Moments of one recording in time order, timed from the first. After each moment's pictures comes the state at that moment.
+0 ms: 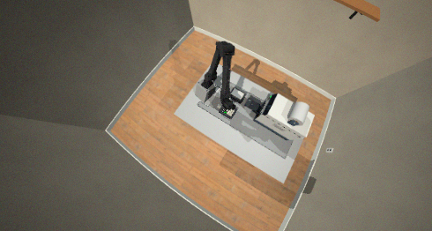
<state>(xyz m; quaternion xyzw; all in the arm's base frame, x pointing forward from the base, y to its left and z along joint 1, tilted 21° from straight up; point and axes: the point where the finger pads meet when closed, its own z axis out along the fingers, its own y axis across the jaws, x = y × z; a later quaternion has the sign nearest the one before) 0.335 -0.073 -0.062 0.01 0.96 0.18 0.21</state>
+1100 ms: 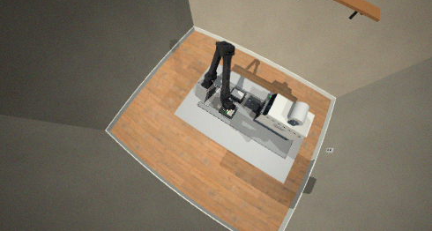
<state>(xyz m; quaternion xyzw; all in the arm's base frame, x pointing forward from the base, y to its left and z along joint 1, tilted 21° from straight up) 0.336 -0.074 -0.062 0.01 0.96 0.18 0.21</state>
